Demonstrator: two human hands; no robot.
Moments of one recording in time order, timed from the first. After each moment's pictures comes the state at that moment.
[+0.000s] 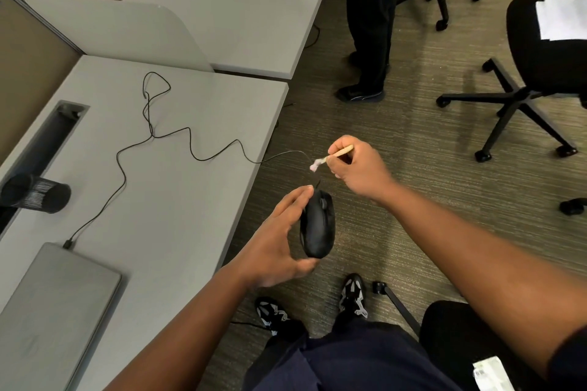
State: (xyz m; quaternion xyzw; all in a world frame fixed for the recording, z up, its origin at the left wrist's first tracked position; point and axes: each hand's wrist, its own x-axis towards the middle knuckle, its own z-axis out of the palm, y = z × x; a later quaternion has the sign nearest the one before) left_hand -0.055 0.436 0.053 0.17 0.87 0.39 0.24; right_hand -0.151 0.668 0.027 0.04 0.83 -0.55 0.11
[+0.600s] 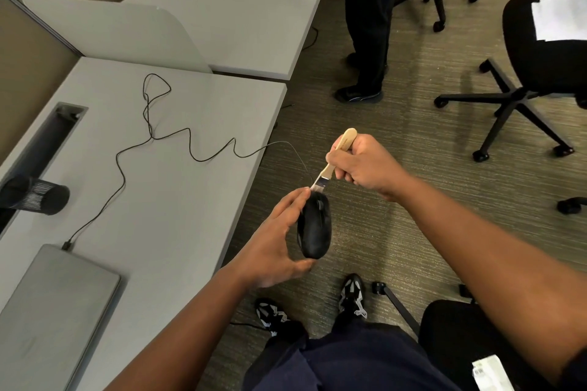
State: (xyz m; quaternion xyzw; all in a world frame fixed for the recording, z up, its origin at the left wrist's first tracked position) left_hand -0.054 0.435 0.054 0.18 0.87 0.38 0.25; right_hand -0.151 0.676 0.061 0.03 0.76 -0.62 0.20
